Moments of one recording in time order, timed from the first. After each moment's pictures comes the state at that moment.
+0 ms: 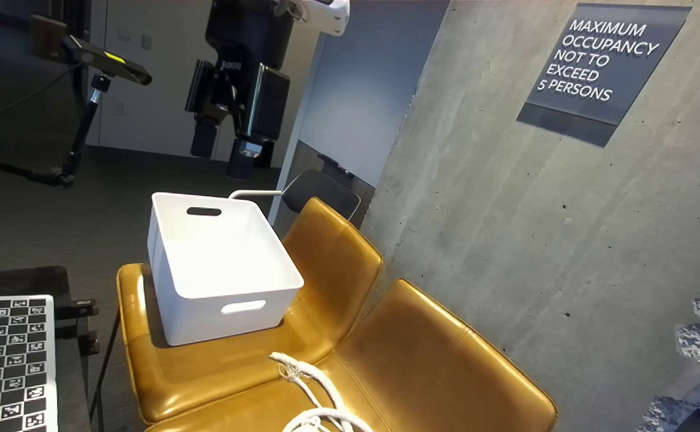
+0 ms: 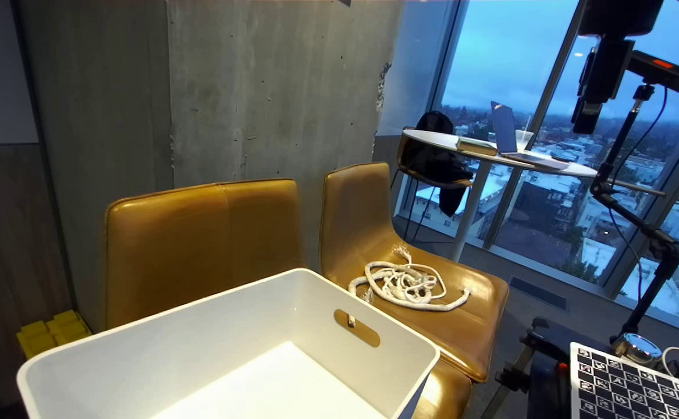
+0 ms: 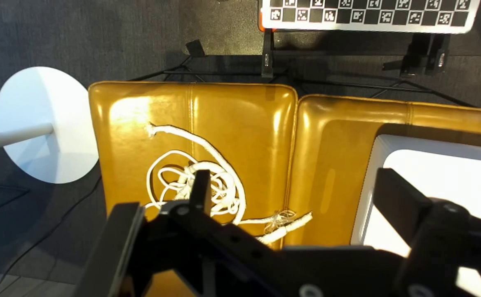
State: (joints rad) arm -0.08 -0.33 -0.04 -2.21 -0.19 1.80 -0.11
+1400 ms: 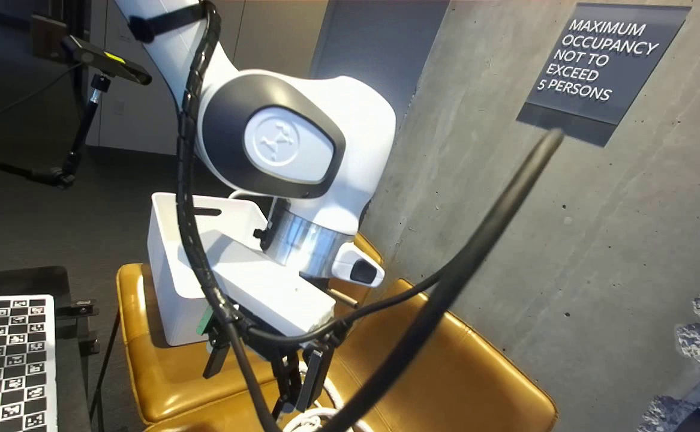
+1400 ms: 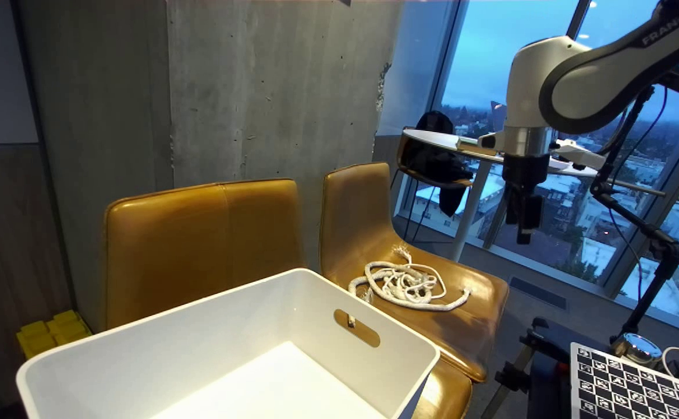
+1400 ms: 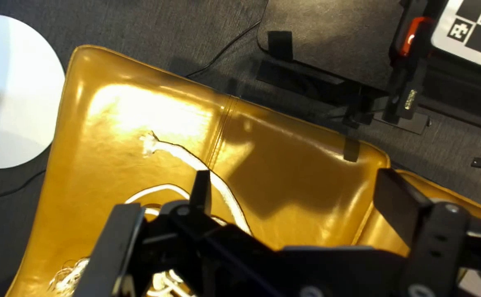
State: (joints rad) arm -0.18 0.16 -0.18 -2.24 -0.26 2.23 -0.58
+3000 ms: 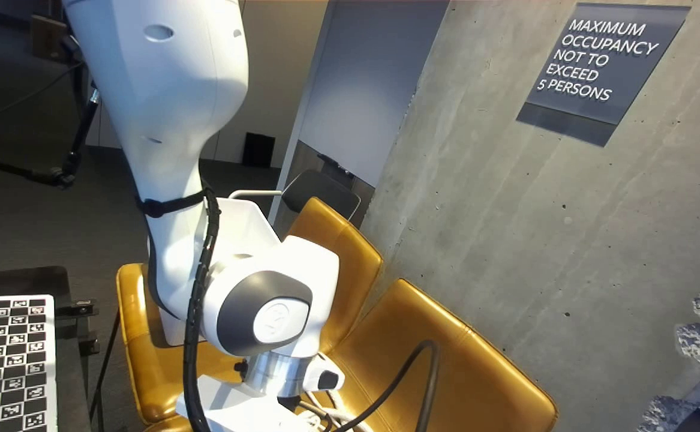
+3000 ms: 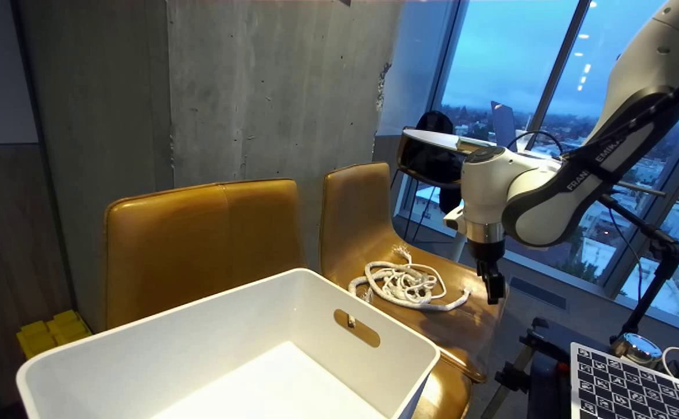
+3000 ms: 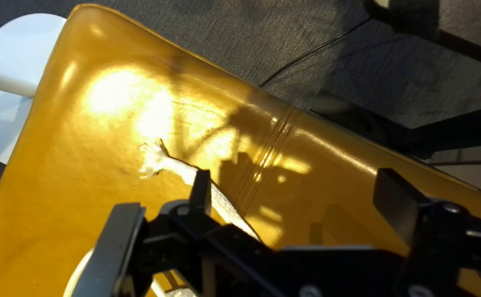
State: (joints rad) arm -0.18 0.60 -0.20 -2.13 -0.57 2.52 -0.37
